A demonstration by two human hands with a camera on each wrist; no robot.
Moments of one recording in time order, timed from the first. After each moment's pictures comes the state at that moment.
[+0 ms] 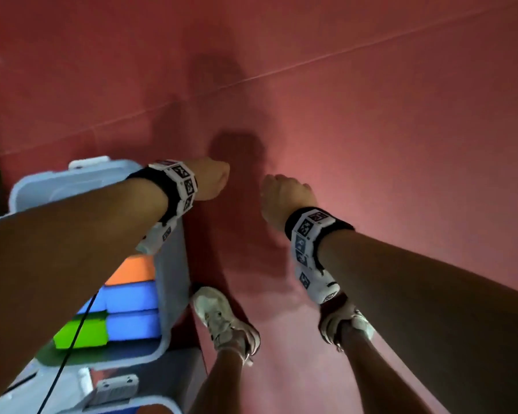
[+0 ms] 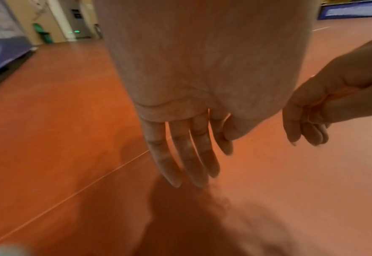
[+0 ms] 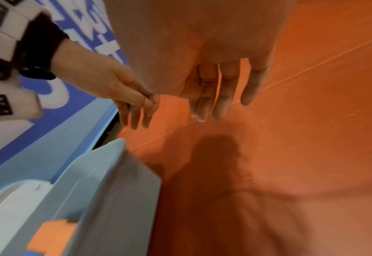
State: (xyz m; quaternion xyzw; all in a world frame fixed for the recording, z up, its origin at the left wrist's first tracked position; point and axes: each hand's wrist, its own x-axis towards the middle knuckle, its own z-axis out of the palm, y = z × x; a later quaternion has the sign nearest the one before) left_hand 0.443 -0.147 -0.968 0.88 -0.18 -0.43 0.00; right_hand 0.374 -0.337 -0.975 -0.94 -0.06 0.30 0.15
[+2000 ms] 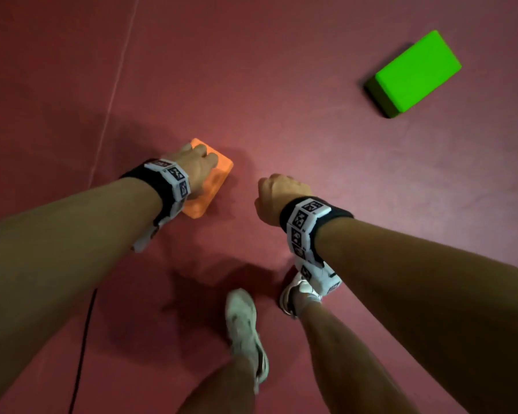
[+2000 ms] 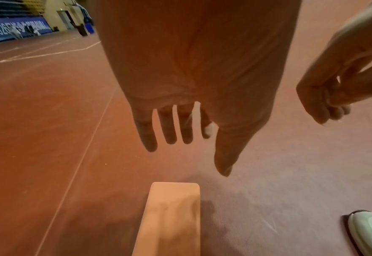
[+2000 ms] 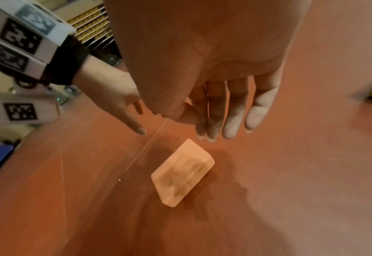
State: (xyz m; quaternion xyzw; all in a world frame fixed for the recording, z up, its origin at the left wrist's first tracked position) left_hand 0.765 -1.710 -0.993 0.69 -0.59 -0.32 -0.29; right_hand 0.565 -1.773 -0.971 -0.84 0.36 0.31 0.26
